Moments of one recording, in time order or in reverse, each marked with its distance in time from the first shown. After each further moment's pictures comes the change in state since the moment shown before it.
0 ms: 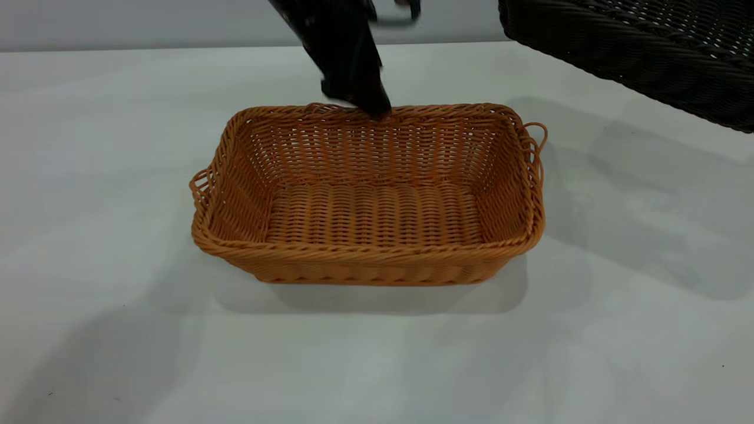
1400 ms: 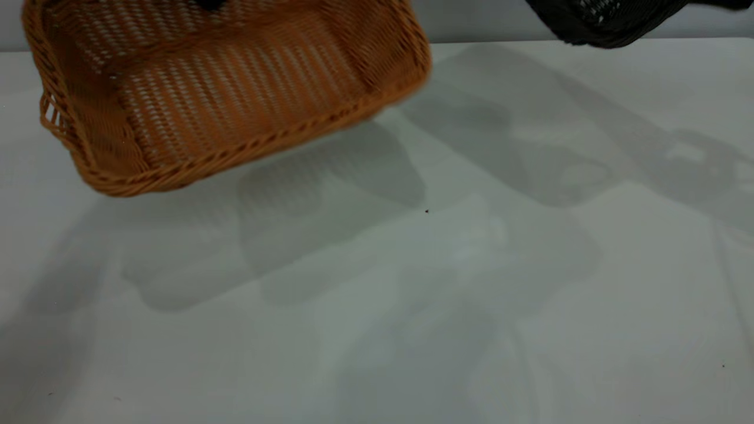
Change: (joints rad) left arm 0.263 -0.170 0.003 0.051 0.277 -0.088; right arm 0.198 0.112 0.119 0.807 -0.273 -0.393
